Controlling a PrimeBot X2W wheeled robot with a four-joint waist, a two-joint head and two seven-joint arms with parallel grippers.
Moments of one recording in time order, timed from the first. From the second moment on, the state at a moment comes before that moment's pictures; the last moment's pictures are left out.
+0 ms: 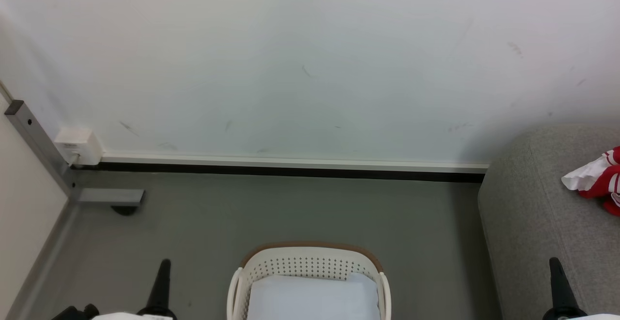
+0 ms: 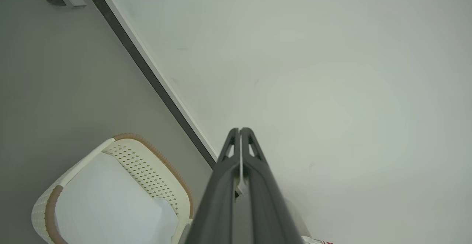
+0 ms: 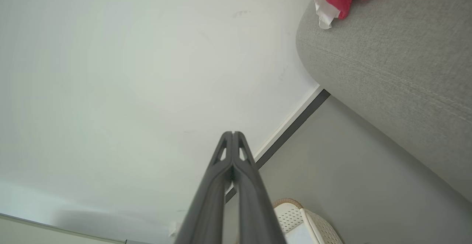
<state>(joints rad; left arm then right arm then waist) -0.05 0.04 0.05 0.29 -1.11 -0.09 -0.02 -0.03 -0.04 -0.10 0.28 1.12 0.13 -0.02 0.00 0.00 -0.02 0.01</state>
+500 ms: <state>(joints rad) -0.06 0.04 0.07 0.28 -1.26 -0.10 0.03 -0.05 -0.04 -0.10 0.27 1.26 0.13 0.02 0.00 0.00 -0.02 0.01</state>
